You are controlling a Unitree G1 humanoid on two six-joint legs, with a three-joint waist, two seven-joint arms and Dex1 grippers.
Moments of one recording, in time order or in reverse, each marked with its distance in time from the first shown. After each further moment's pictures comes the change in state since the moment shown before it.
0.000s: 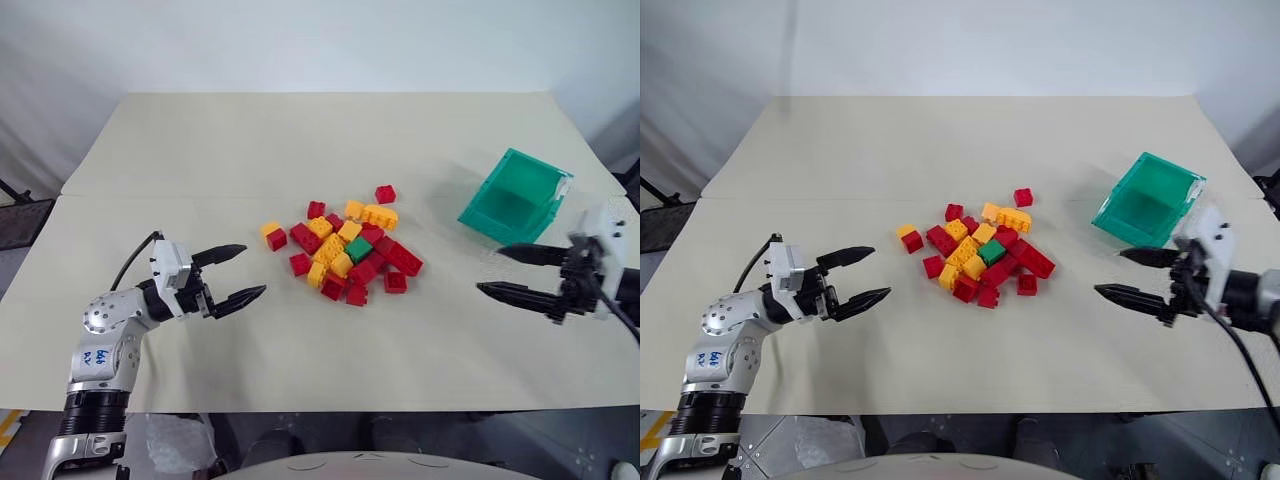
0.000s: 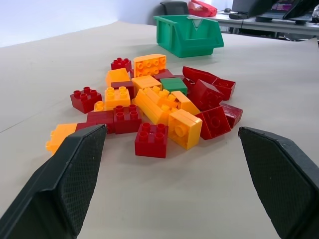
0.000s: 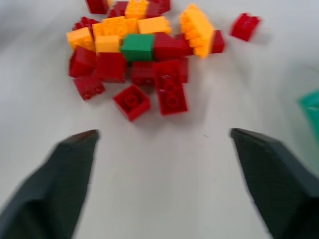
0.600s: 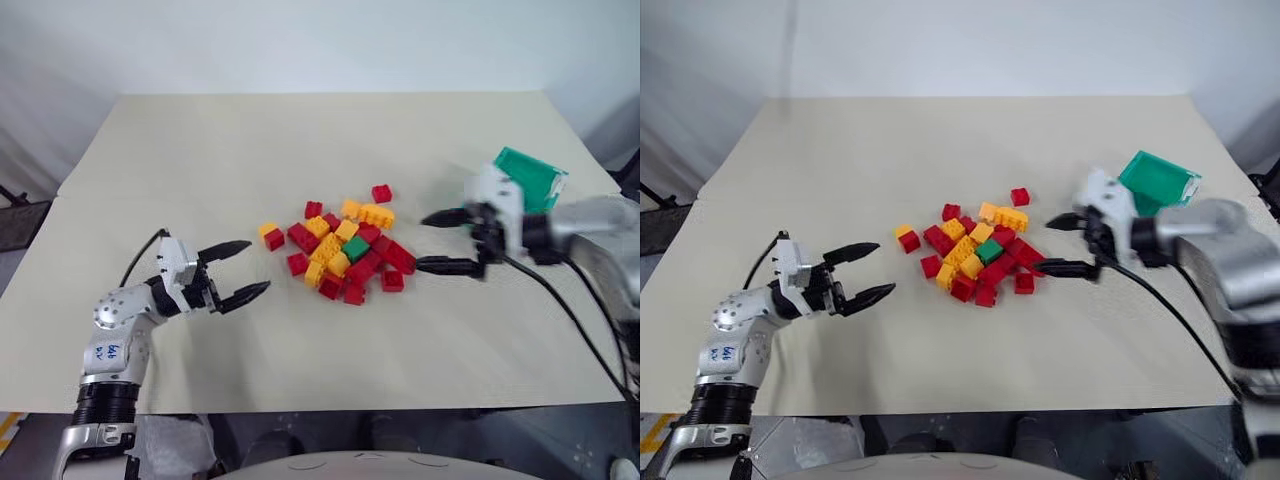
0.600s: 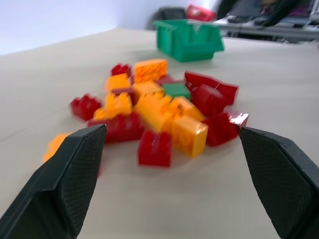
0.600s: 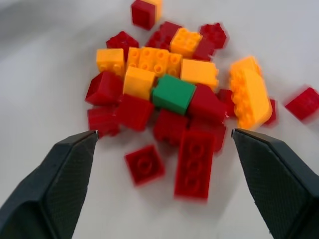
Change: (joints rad) left arm -0.043 -0.043 -0.031 0.064 0.022 -0.067 -0.004; right arm -0.690 0.137 0.684 0.229 -0.292 -0.038 0.074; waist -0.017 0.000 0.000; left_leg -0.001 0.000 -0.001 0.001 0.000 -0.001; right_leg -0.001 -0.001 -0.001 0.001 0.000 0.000
